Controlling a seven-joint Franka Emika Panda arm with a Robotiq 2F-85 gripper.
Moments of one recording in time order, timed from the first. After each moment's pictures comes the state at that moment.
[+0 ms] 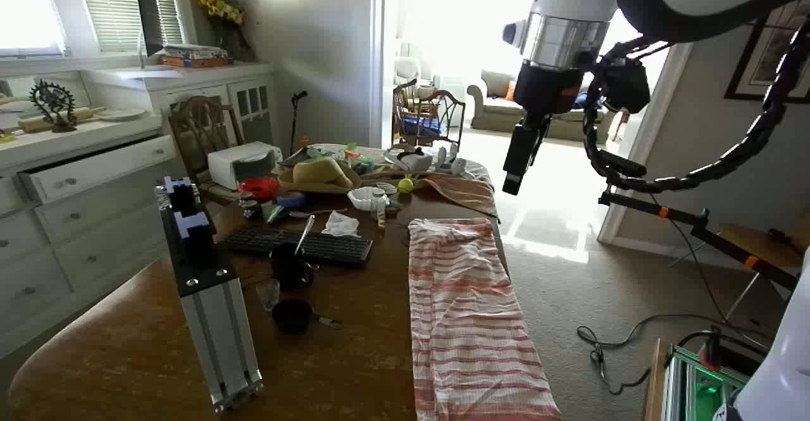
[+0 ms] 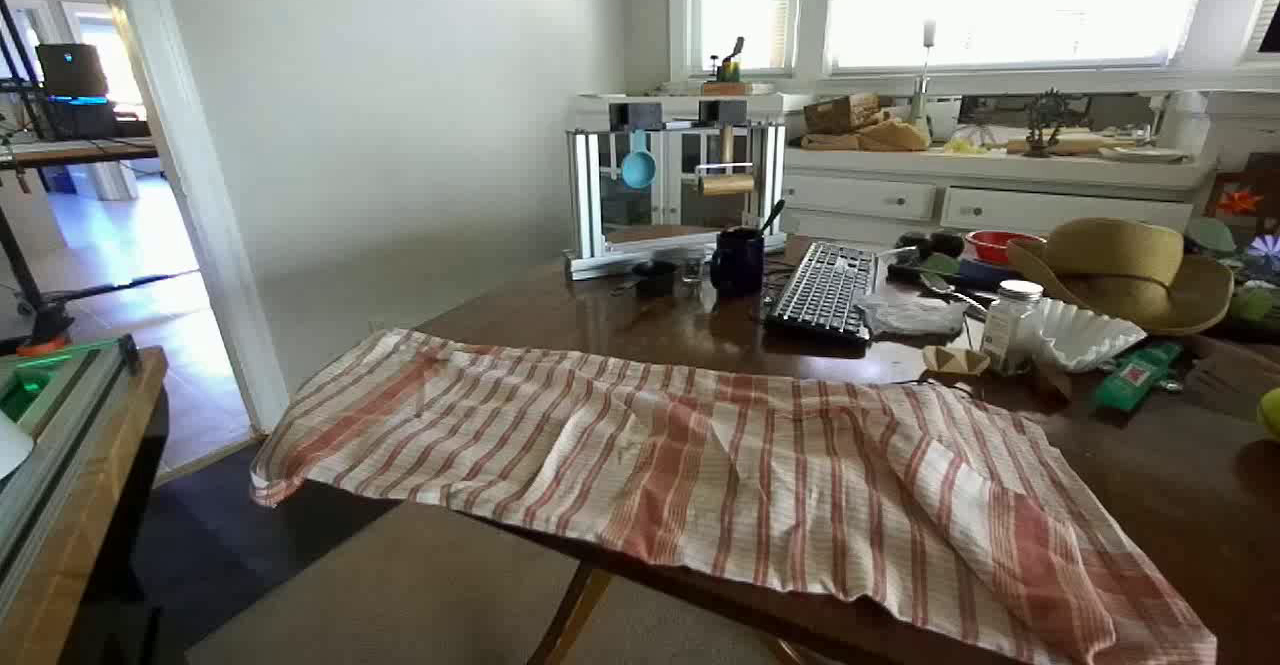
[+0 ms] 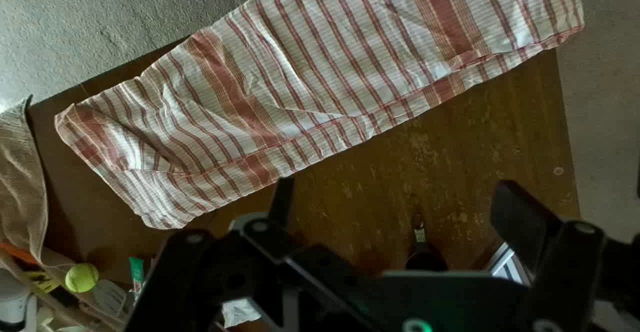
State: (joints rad) arm 0.04 -0.65 0.11 -2.46 -0.10 1.92 -0.02
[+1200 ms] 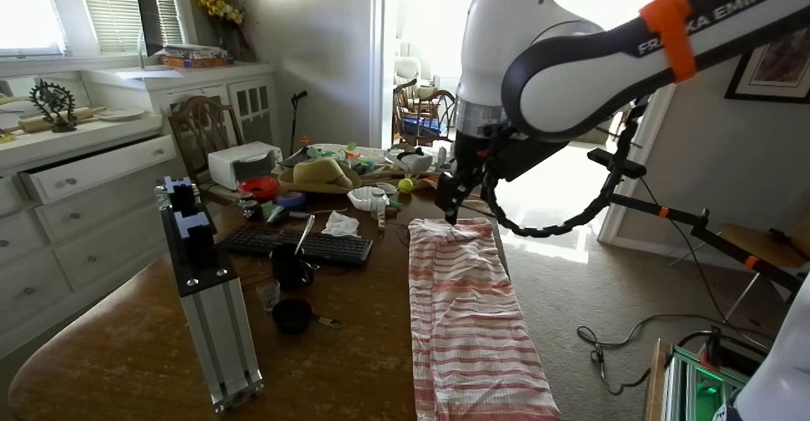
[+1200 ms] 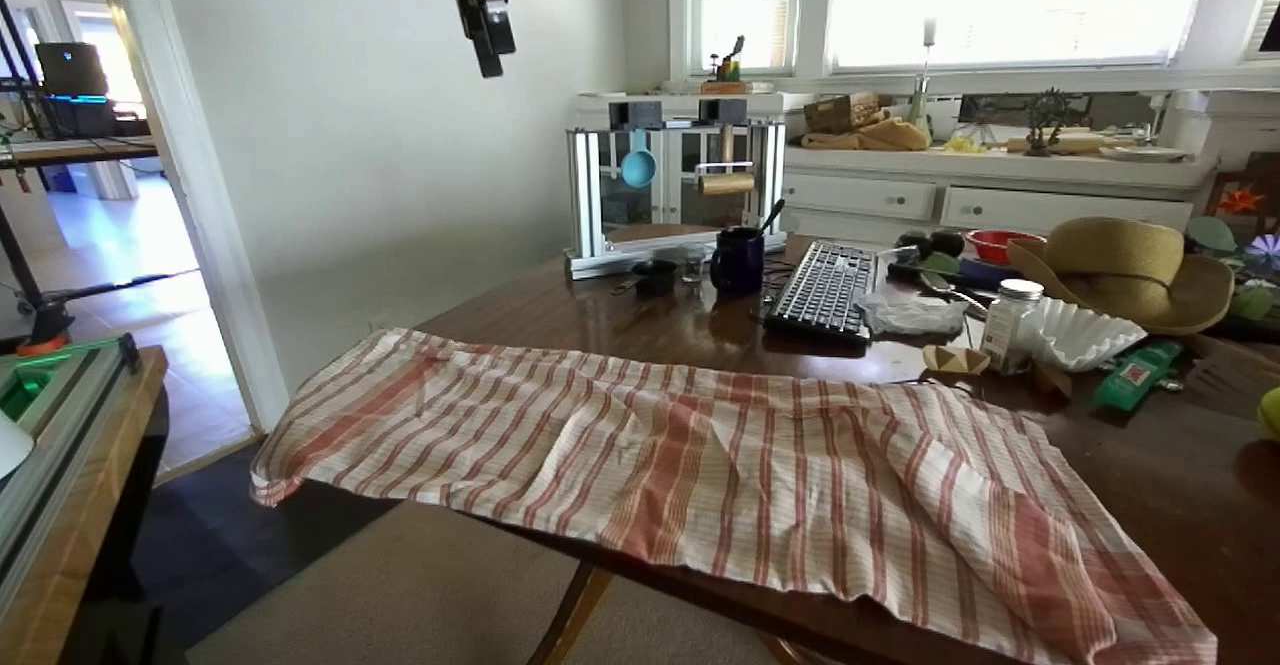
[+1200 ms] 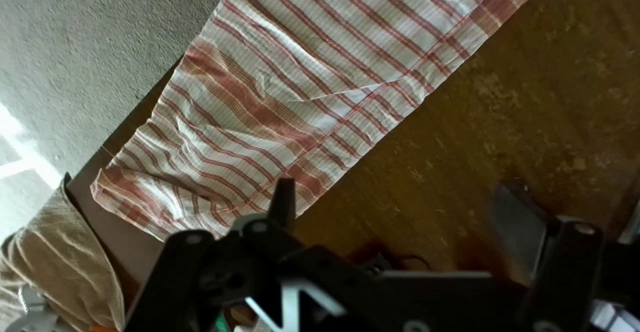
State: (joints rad) arm -0.06 -0.32 0.17 -2.43 -0.21 2.20 0.39
